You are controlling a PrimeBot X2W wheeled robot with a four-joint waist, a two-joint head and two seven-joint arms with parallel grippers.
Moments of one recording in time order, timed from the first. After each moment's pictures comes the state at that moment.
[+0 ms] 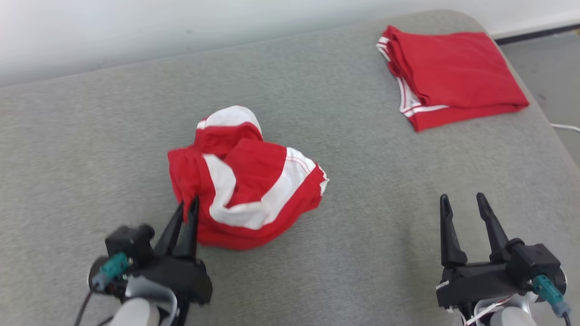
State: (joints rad) left arm -0.33 0.18 -0.30 0.33 -0.45 0.00 -0.20; right arm -0.15 -0.05 -0.02 0.21 0.14 0.13 -0.26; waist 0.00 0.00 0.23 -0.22
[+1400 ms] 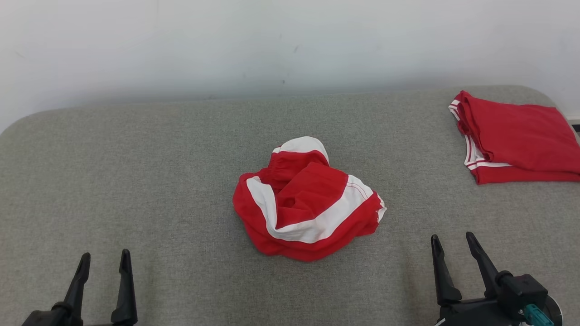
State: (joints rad) left arm 0.04 0.23 -0.02 0.05 -0.31 0.02 -0.26; right arm -0.02 -0.07 0.02 0.18 0.14 0.13 -0.21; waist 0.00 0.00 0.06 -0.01
